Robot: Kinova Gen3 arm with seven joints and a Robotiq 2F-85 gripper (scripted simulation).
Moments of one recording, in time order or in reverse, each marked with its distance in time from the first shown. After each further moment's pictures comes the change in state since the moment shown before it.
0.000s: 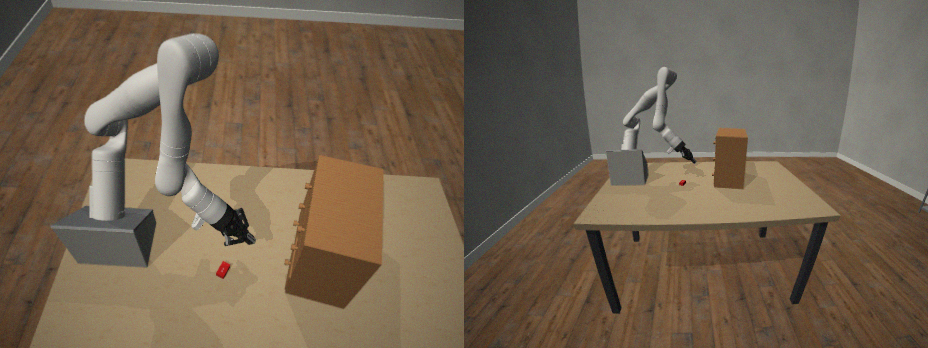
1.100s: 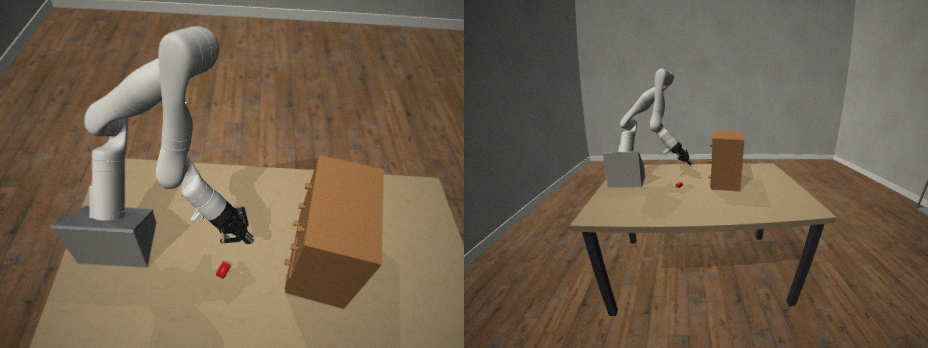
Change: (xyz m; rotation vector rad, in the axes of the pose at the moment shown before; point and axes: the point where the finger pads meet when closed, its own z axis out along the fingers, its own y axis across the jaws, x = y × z) arm 0.000 -0.002 -0.006 0.065 0.001 0.158
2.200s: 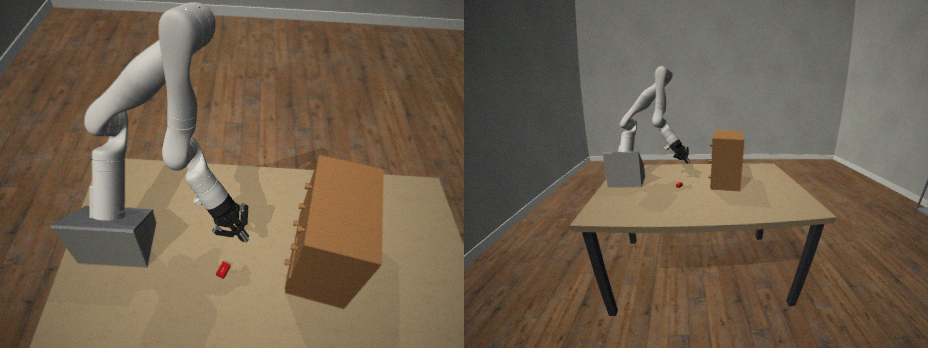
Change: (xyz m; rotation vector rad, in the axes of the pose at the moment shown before) arm 0.003 -0.003 -0.017 0.171 0.007 0.415
